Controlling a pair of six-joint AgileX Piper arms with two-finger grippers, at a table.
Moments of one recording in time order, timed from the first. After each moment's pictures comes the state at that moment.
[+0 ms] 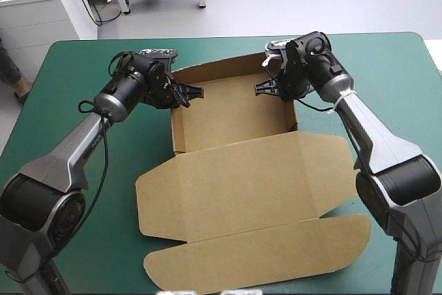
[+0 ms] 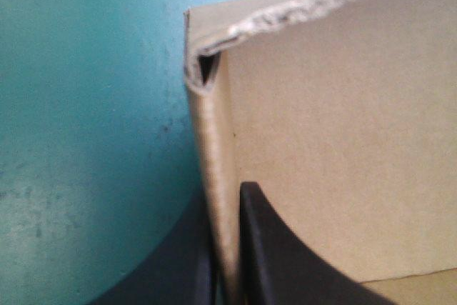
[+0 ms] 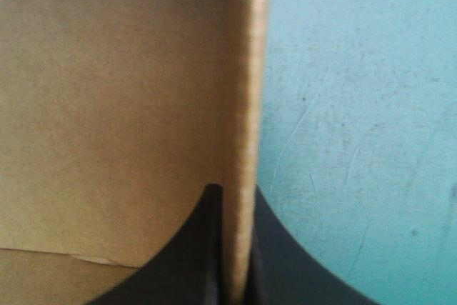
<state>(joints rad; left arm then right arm) -0.43 1.85 -1.71 0.06 1.02 -0.38 0.38 1.98 -1.97 -0.08 1.24 0.25</state>
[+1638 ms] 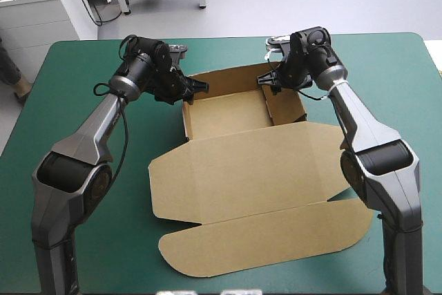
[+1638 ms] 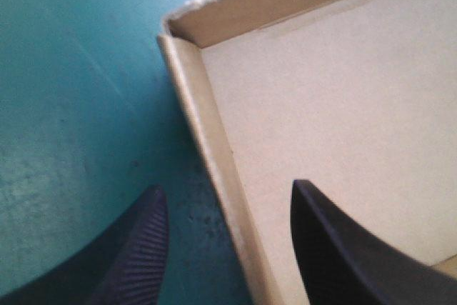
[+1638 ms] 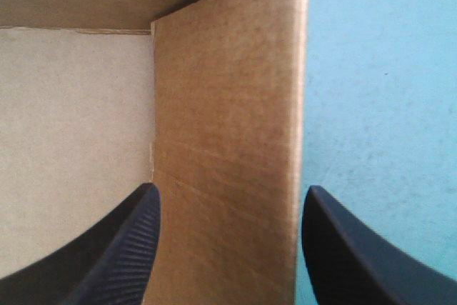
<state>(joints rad) -0.36 2.08 -2.04 -0.05 1.24 -0.20 0.29 2.18 -2.21 -0.01 1.24 0.10</state>
